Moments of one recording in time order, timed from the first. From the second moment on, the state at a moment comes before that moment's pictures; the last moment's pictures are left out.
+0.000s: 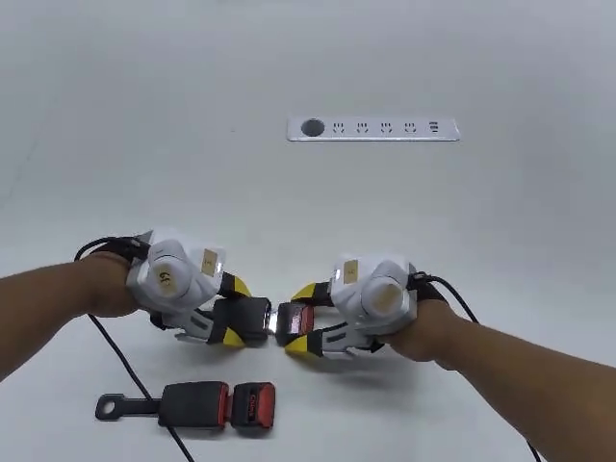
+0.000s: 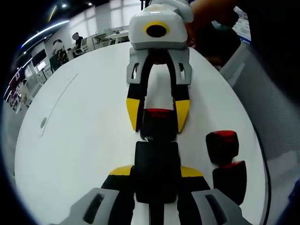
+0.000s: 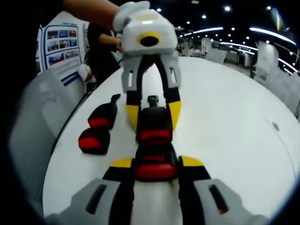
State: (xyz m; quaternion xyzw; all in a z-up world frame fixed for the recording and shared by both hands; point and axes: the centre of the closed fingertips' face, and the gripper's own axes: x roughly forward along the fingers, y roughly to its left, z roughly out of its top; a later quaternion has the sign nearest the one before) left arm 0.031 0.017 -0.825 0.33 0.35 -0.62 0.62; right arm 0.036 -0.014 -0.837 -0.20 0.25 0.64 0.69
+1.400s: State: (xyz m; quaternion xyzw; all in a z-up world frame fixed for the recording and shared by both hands) left arm 0.041 0.025 -0.843 0.33 0.34 -0.63 0.62; right arm 0.037 -0.015 -0.838 -0.22 0.26 0.63 0.70
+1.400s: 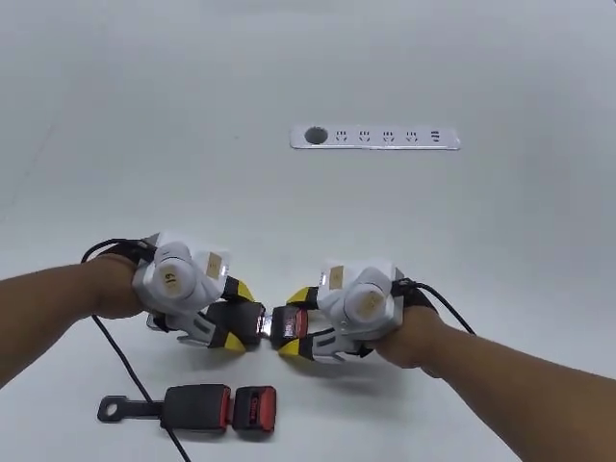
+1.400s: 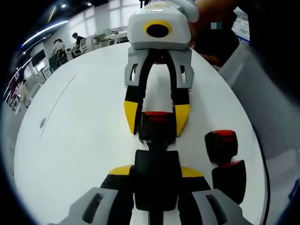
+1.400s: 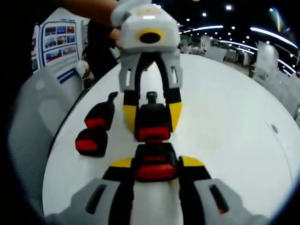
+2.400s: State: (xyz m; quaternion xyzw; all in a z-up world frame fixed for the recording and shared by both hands) left arm 0.032 0.021 -0.827 0.32 0.35 -0.62 0.63; right arm 0.031 -0.081 -0.835 -0.22 0.26 0.62 0.71
